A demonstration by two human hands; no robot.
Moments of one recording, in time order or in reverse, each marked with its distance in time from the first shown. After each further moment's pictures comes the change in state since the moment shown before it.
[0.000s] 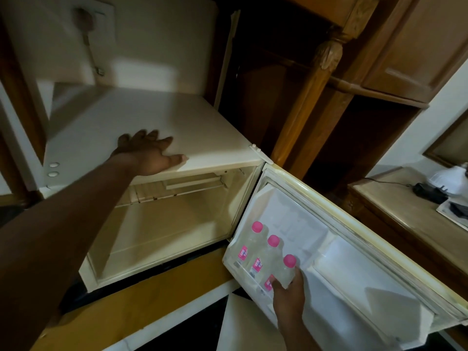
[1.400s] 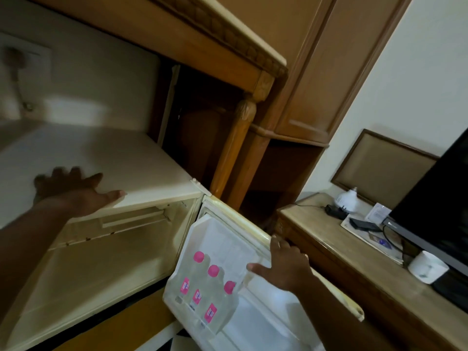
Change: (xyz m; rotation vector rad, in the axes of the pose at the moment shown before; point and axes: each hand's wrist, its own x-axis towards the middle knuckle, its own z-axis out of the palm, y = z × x) left_hand -0.002 -0.001 0.012 0.058 0.099 -0.145; right_hand 0.029 -0.174 -0.136 -1.396 -0.160 -0.481
